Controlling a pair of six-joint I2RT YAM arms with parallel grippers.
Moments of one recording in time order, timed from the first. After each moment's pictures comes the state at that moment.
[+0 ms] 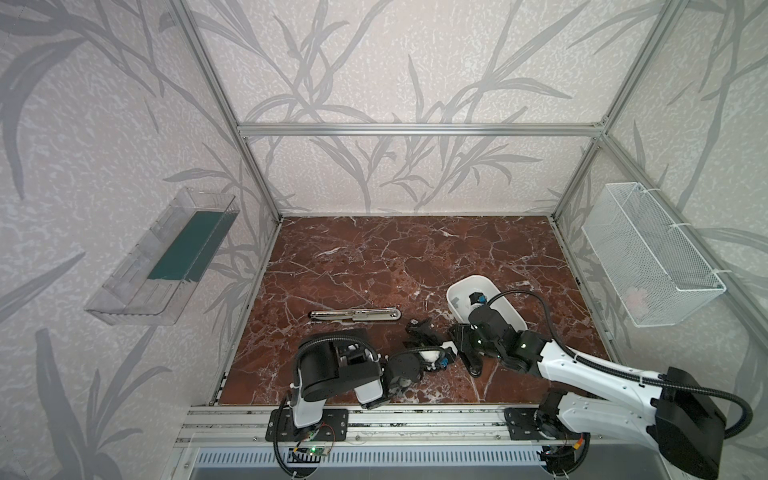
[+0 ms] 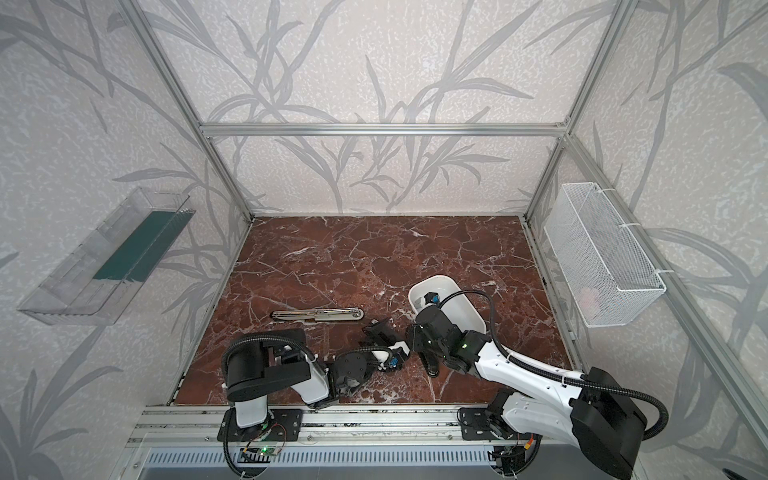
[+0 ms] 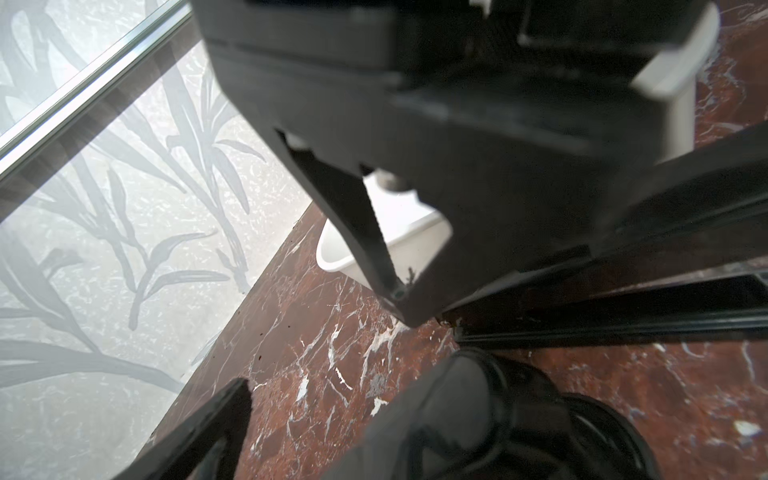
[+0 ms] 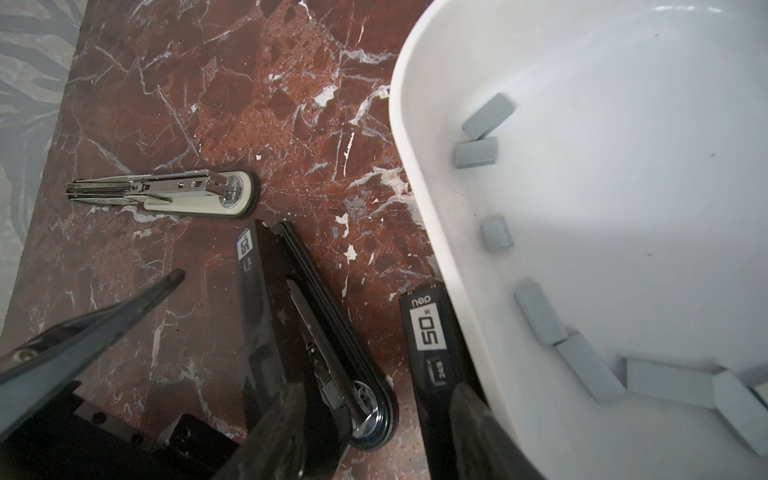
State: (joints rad) left arm -1.24 1.89 0.37 1.32 -0.53 0.63; right arm 0.85 1.10 0.53 -0.25 0.11 0.78
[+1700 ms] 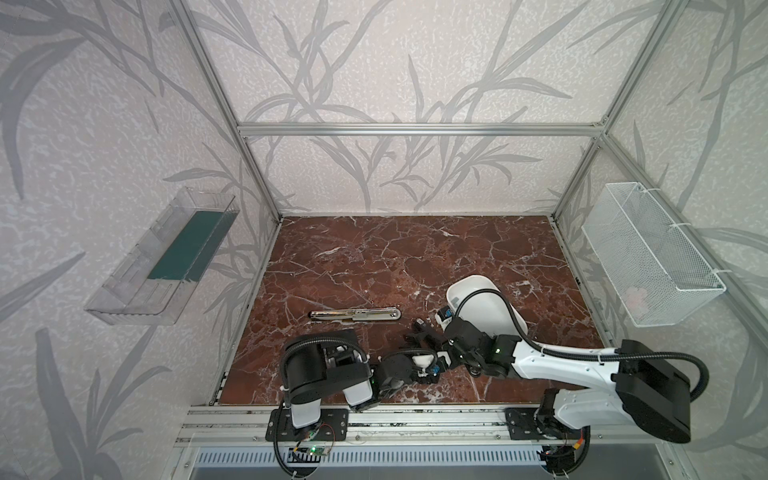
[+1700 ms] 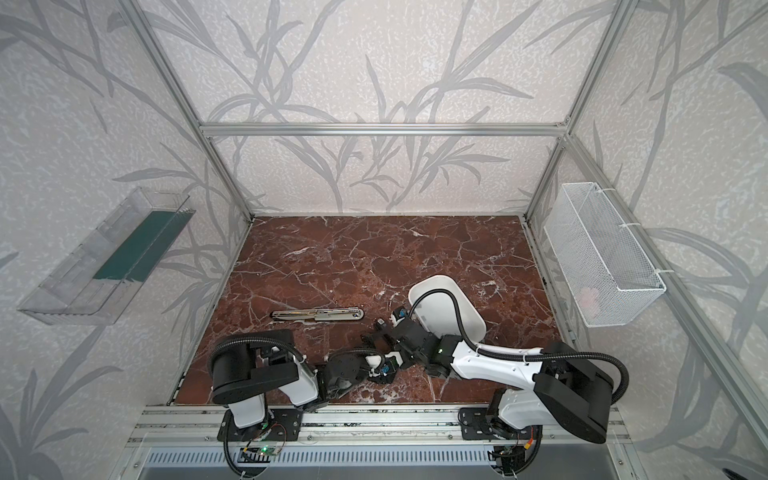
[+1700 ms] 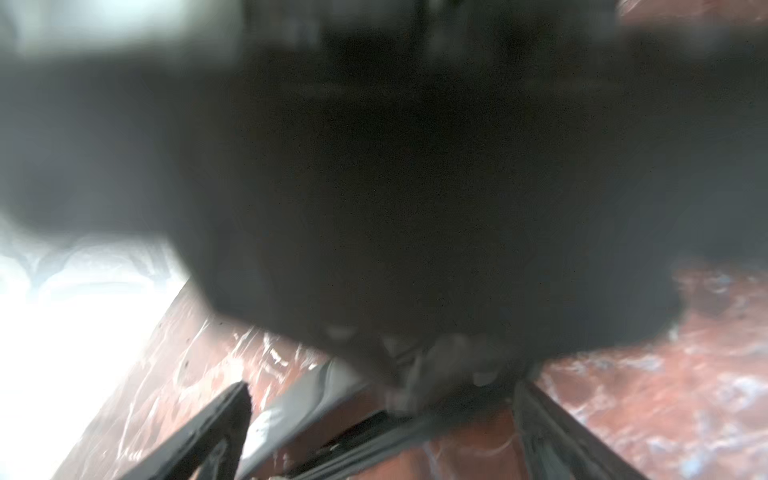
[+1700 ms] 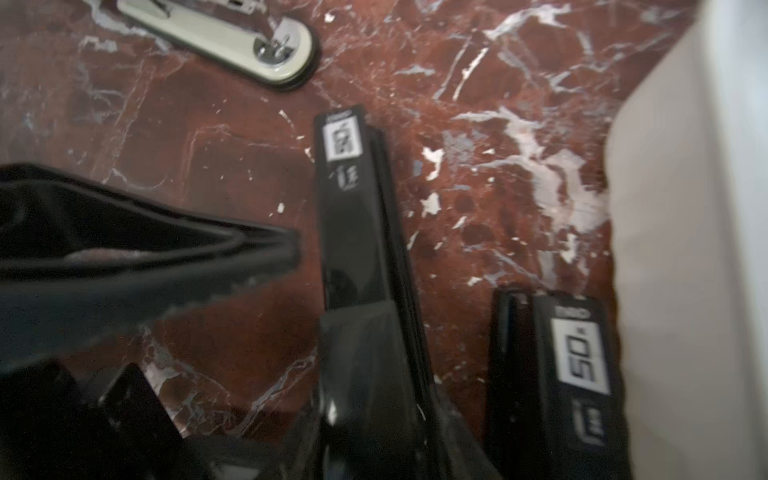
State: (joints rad) left arm -1.22 1.82 0.29 1.25 -0.34 0.57; right arm 1.04 1.34 0.57 -0.16 0.12 0.53
